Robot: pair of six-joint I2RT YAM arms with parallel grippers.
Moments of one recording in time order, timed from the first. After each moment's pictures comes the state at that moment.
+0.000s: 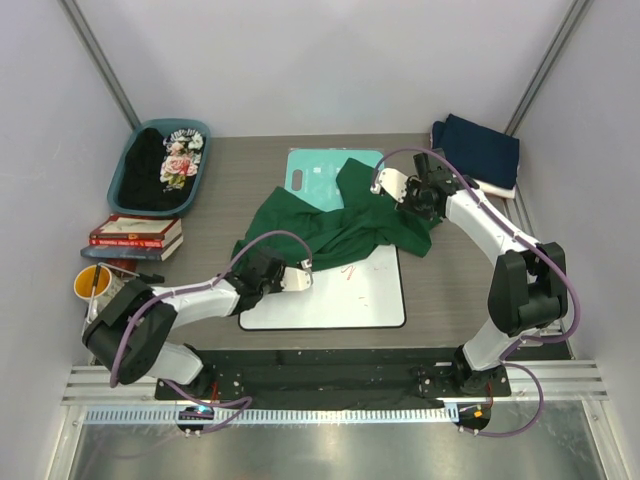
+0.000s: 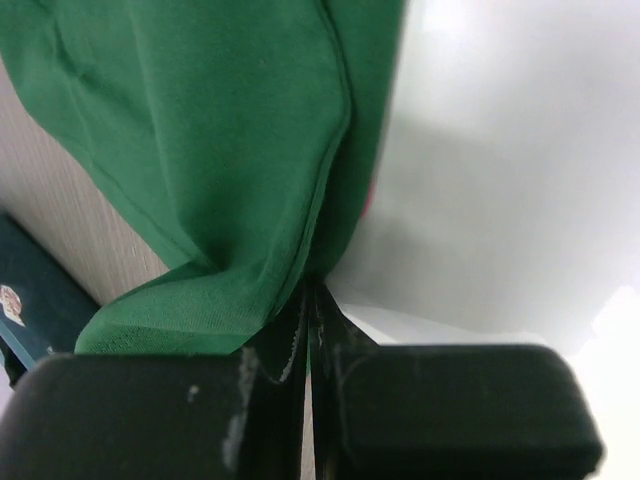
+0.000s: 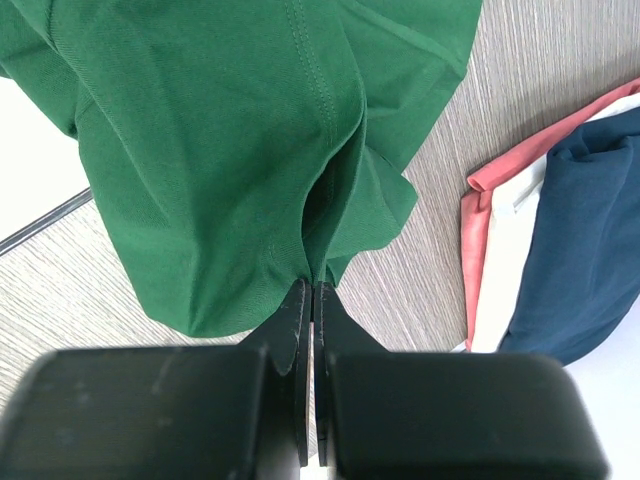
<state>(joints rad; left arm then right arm) -0.67 1.41 0.51 0.00 -0.27 0.89 0.25 1.64 1.29 -0.60 -0.03 -0.96</state>
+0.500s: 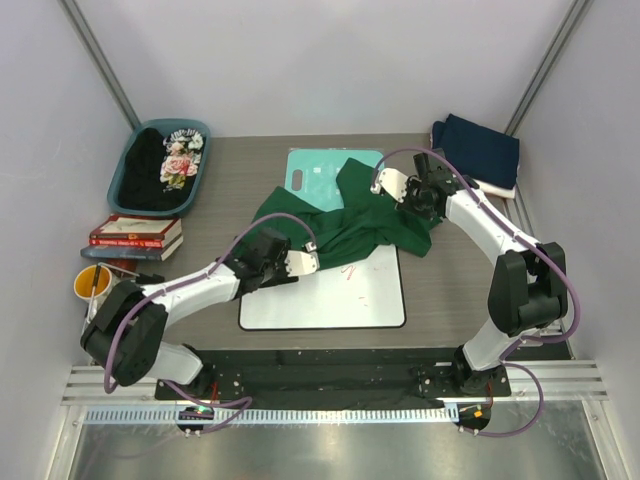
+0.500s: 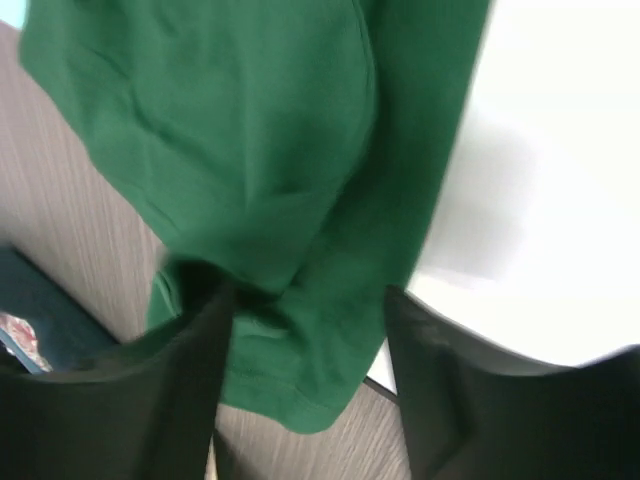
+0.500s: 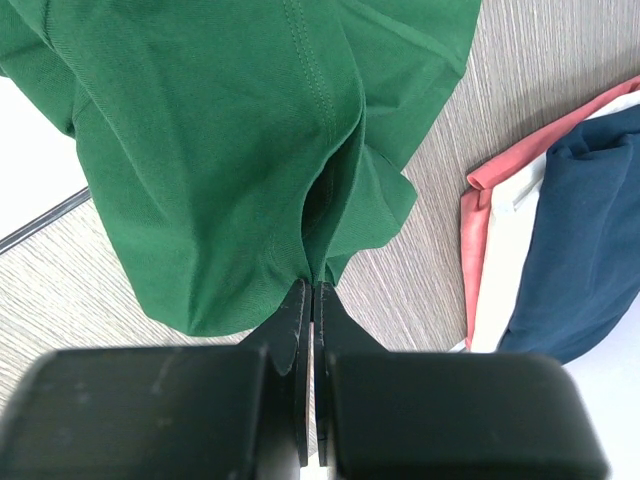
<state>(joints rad) -0.64 1.40 0.67 -0.16 -0.18 0.88 0.25 1.64 1.29 -0.60 -0.02 -0.96</state>
